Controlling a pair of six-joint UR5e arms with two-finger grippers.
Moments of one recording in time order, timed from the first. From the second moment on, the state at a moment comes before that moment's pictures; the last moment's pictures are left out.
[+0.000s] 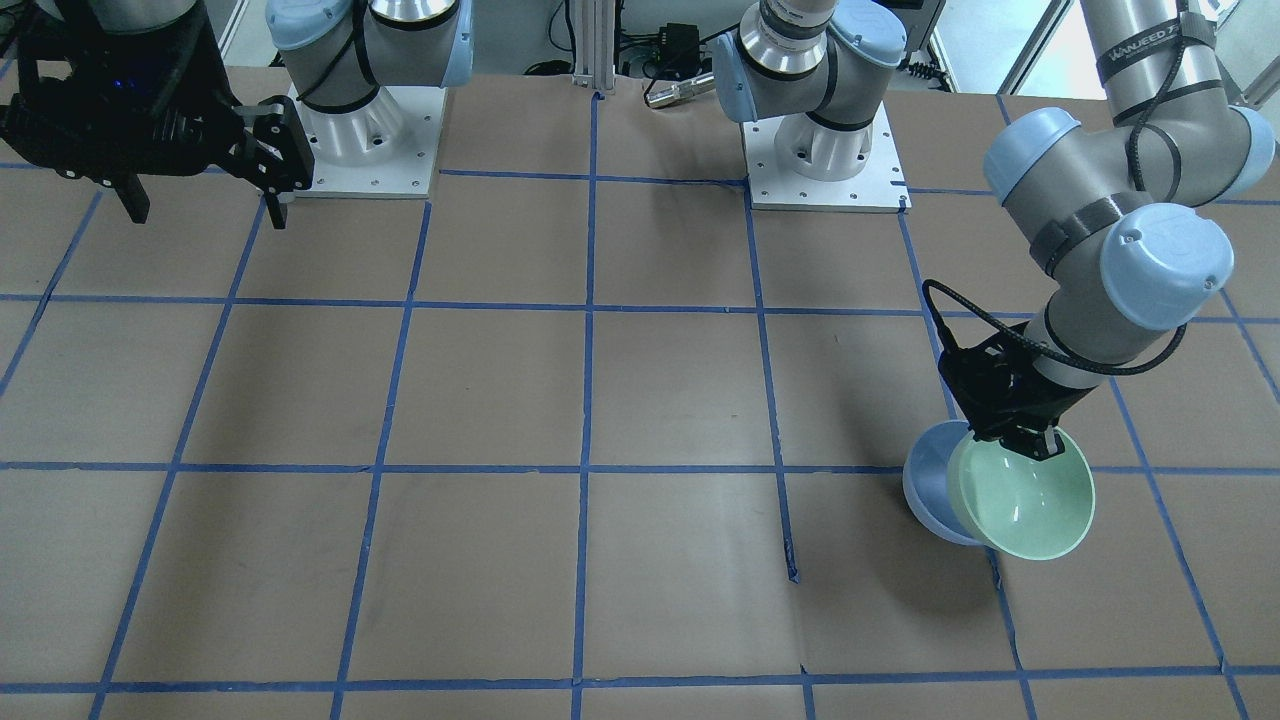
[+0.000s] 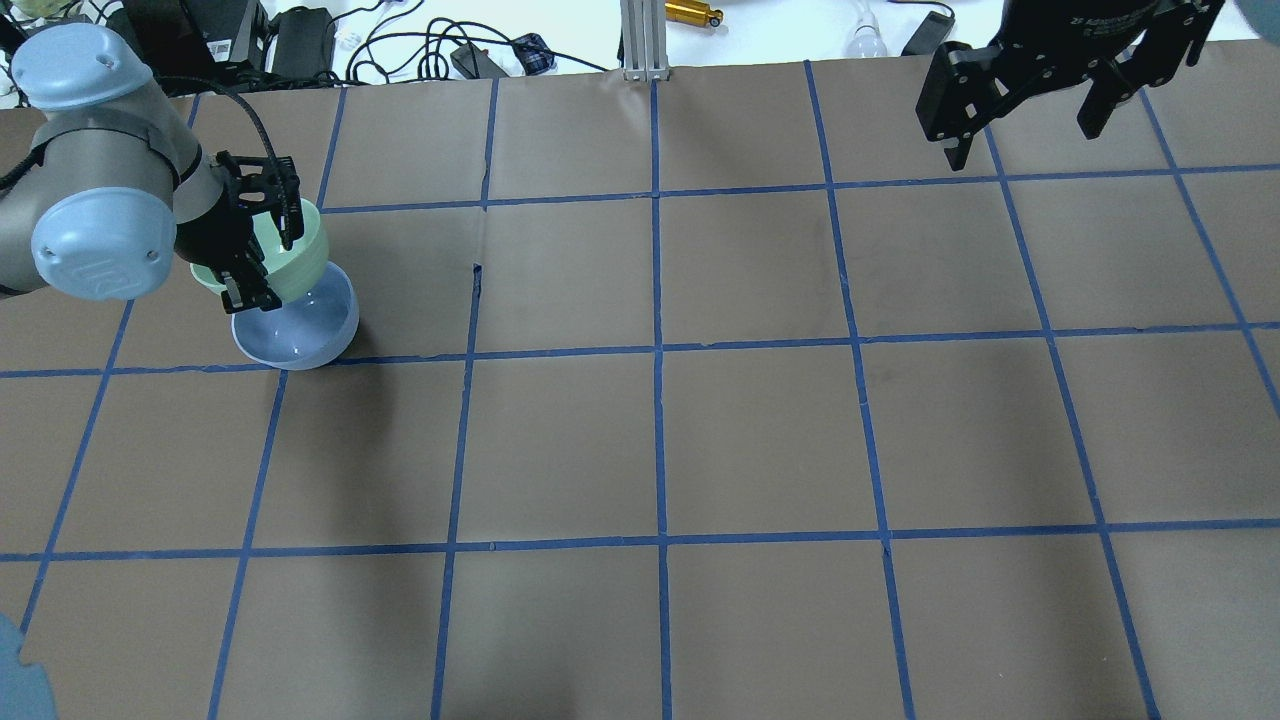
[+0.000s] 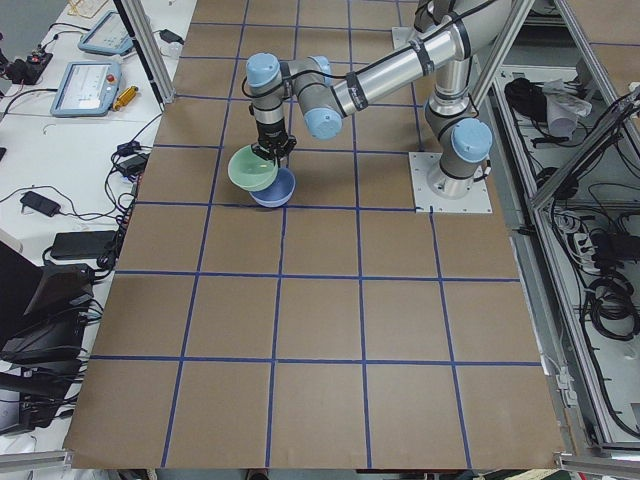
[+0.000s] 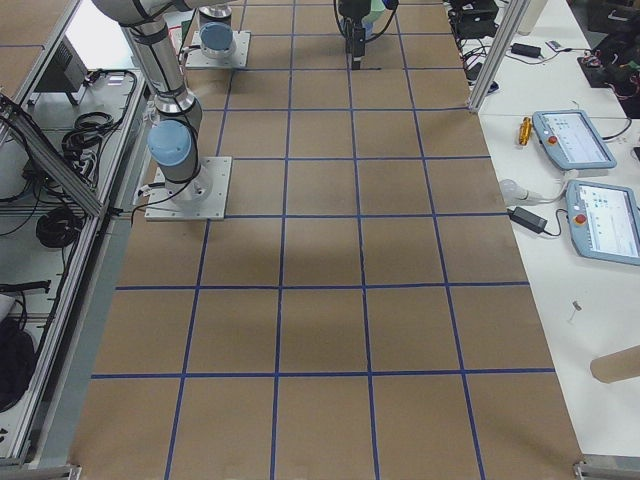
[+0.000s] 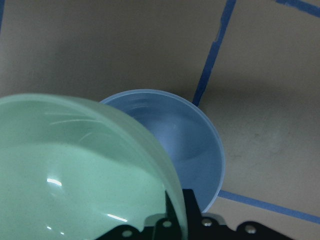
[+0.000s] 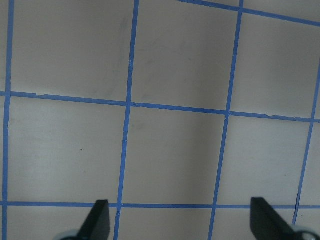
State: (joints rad) left arm -1.29 -1.82 -1.77 -1.14 1.68 1.53; right arm 1.60 -1.53 1.37 -1.45 -1.74 -0.09
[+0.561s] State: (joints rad) left arm -1.29 -1.81 -1.80 -1.14 1.70 1.52; right arm 1.60 -1.53 1.37 -1.45 -1.74 -0.09
